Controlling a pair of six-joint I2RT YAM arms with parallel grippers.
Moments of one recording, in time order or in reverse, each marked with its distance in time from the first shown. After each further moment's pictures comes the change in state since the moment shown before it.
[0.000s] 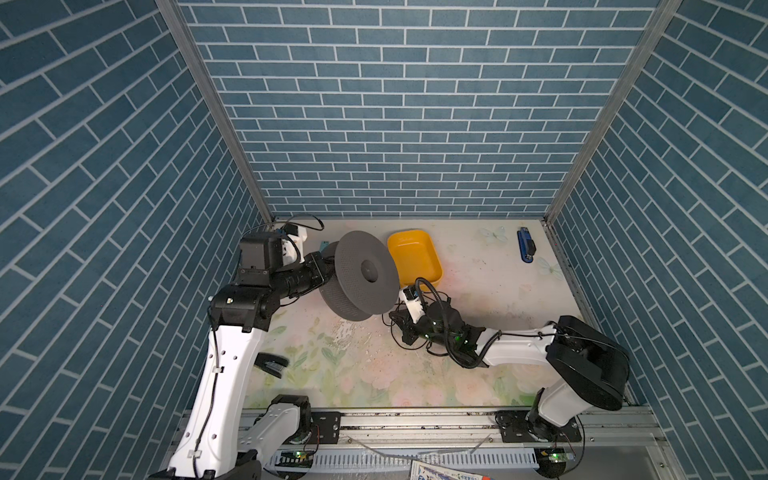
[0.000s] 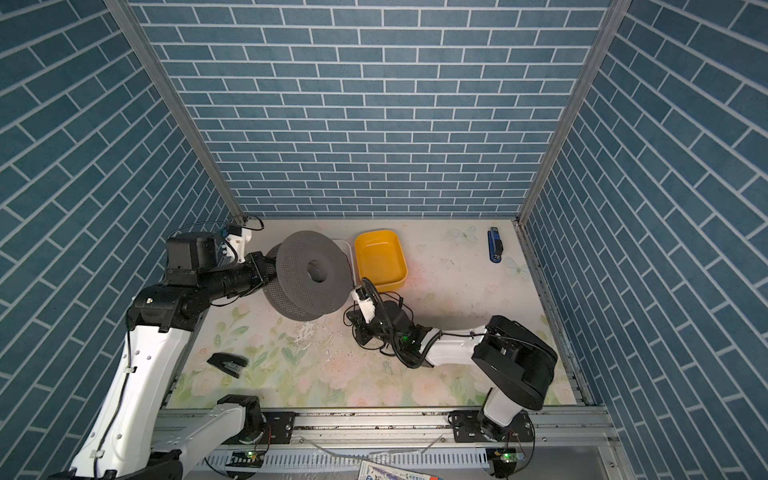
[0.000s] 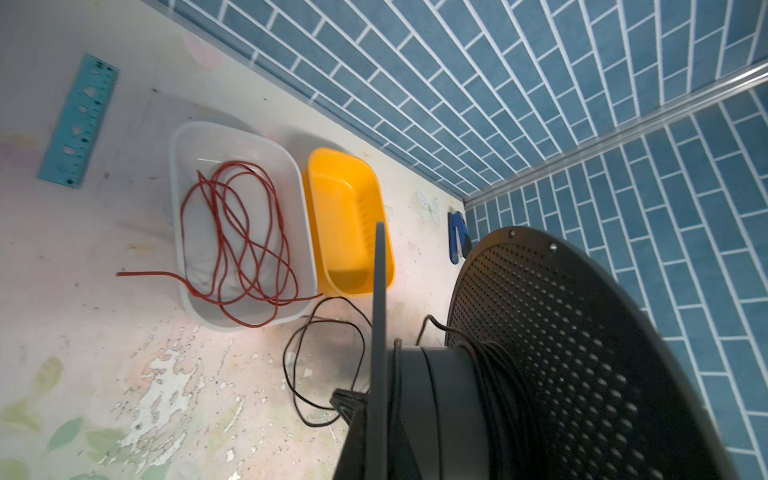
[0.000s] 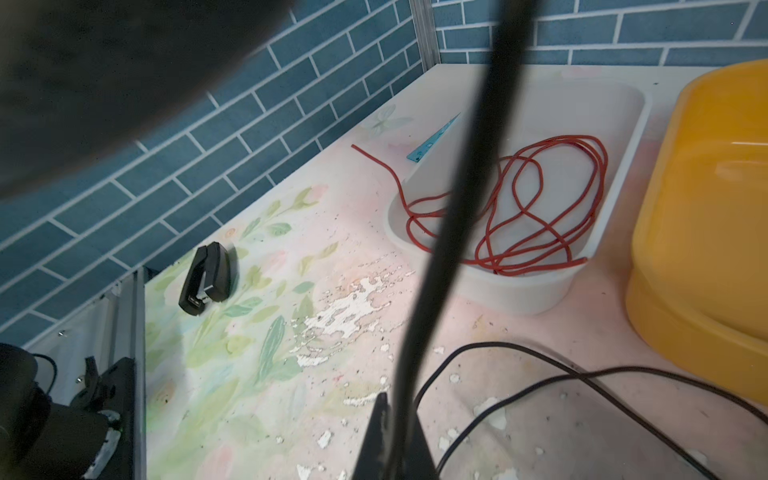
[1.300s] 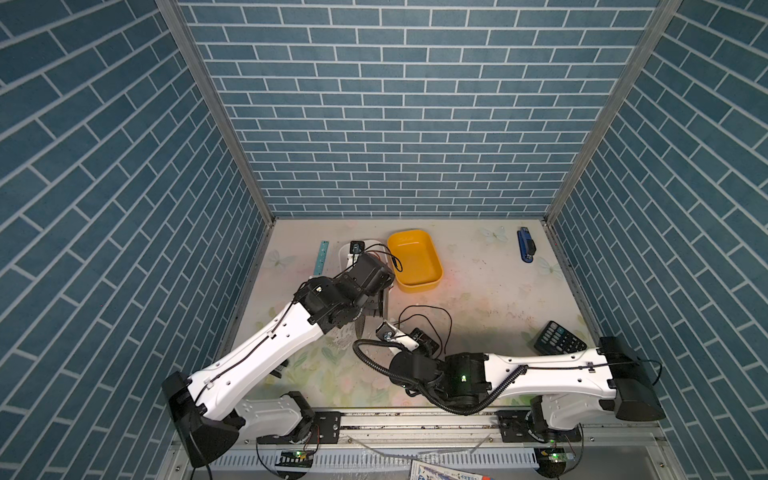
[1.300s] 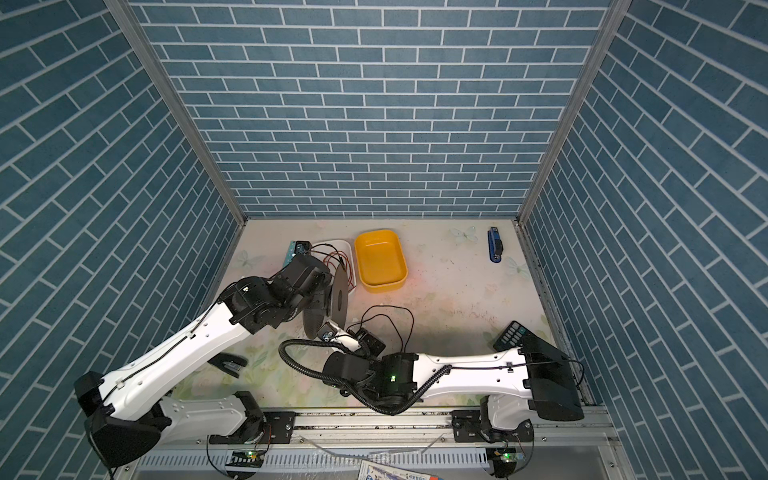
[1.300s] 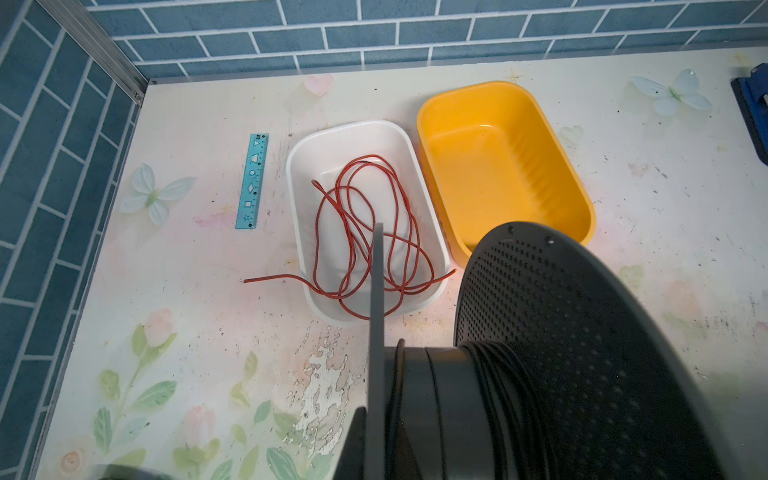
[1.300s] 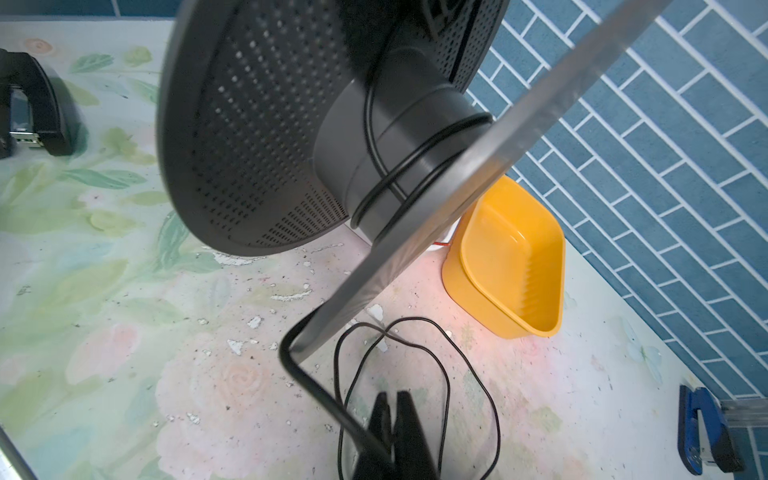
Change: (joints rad) left arm -0.744 0.232 0.010 -0.137 -1.004 -0.014; right arm 0.457 -0.121 0.381 -0.908 0.835 -0.160
